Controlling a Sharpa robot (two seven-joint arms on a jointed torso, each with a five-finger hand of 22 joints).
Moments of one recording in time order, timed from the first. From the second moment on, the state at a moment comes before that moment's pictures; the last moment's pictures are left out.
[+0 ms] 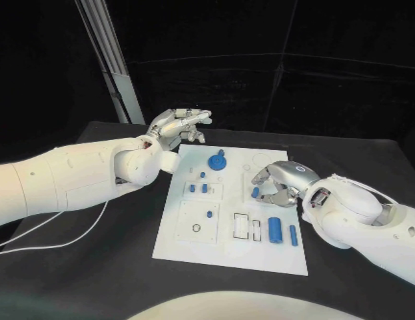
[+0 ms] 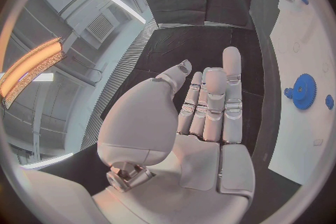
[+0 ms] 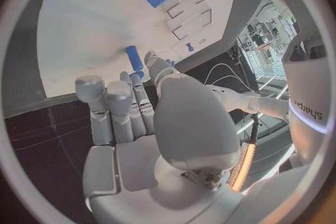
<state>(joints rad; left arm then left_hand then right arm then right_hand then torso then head) 1.25 -0.76 -0.17 1.35 0.18 -0.11 0.49 1.31 -0.05 0.30 -0.01 0.14 0.95 0.20 0.19 0.07 0.92 0.12 0.48 0.08 1.21 0.04 1.13 0.55 0.18 1.15 0.13 0.68 0.62 0.91 -0.82 0.15 1.67 -1.74 -0.21 -0.24 1.43 -0.11 0.22 0.07 0.10 0.93 0.17 0.07 0.07 1.00 0.11 0.11 0.07 1.45 0.03 1.13 0.80 0.13 1.19 0.14 1.23 0.90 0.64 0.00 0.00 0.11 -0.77</state>
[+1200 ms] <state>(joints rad) 1.25 -0.76 -0.17 1.34 0.18 -0.11 0.49 1.31 -0.05 0.30 -0.01 0.14 0.95 0.20 0.19 0.07 0.92 0.12 0.48 0.08 1.21 0.04 1.13 0.55 0.18 1.15 0.13 0.68 0.62 0.91 -0.78 0.15 1.64 -1.79 -0.17 -0.26 1.47 -0.06 0.41 0.05 0.06 1.11 0.14 0.09 0.08 1.21 0.07 0.12 0.07 1.47 0.00 1.21 0.90 0.12 1.27 0.10 1.32 1.04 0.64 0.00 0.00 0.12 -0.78</state>
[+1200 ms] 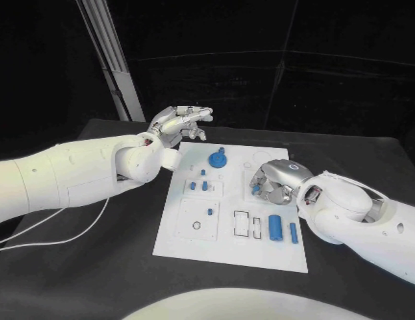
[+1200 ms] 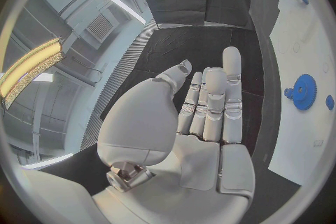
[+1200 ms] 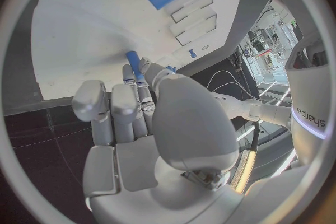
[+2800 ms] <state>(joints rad) 1.24 -0.75 -0.18 1.34 0.18 -0.11 0.49 1.31 -0.05 0.30 -0.01 0.14 0.95 0.20 0.20 0.07 0.92 0.12 0.49 0.07 1.21 0.04 1.13 0.54 0.18 1.15 0.13 0.67 0.62 0.89 -0.63 0.09 1.72 -1.64 -0.26 -0.13 1.48 -0.07 0.44 0.03 0.06 1.12 0.15 0.09 0.08 1.22 0.07 0.11 0.07 1.47 -0.01 1.22 0.91 0.12 1.29 0.09 1.33 1.06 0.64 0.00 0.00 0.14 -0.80</state>
